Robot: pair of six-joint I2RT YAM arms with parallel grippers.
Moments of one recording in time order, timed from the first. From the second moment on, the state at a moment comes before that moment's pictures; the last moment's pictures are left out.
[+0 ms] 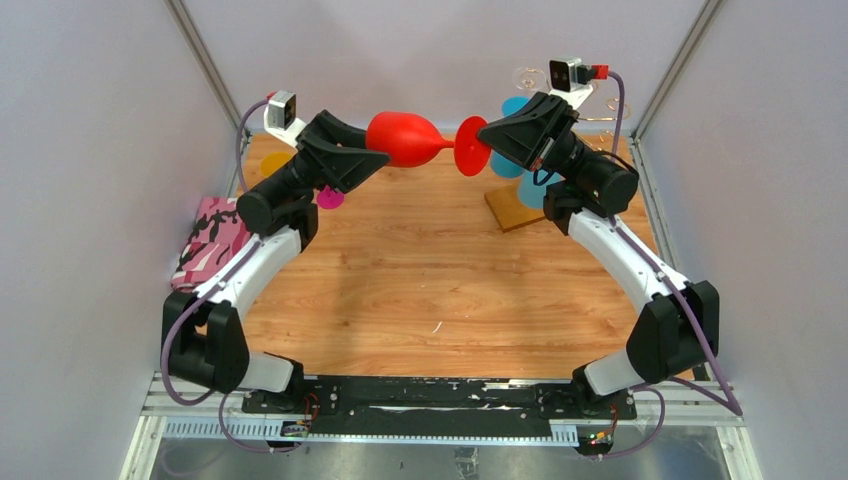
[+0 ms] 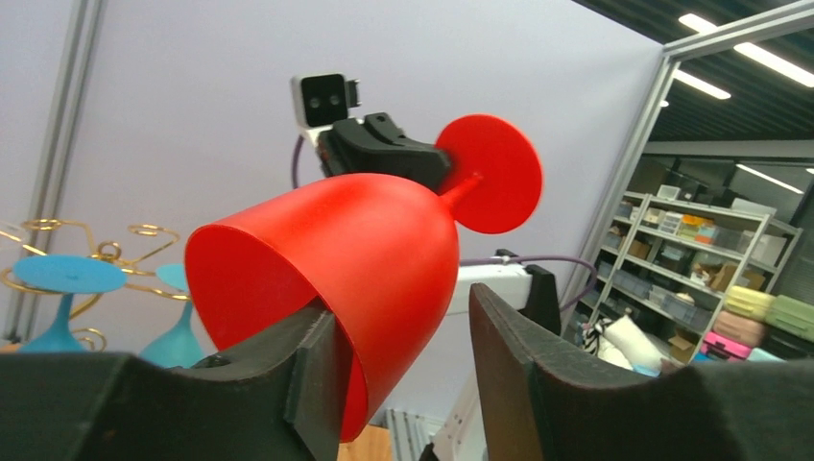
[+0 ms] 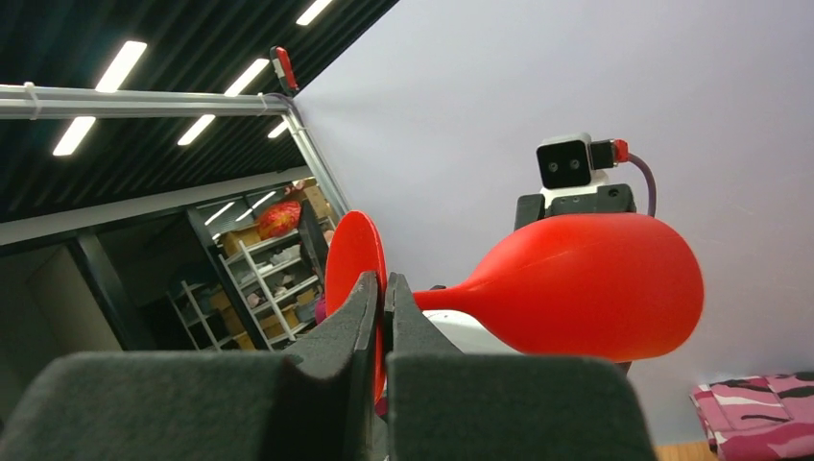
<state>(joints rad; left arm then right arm) -0.27 1.37 1.01 1.50 0.82 -1.41 0.38 1.46 1.26 1.43 -0.79 1.71</state>
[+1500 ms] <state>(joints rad) -0.42 1.96 2.21 -0.99 -0.07 -0.19 0.28 0.83 1.38 -0.23 -0.46 0.54</state>
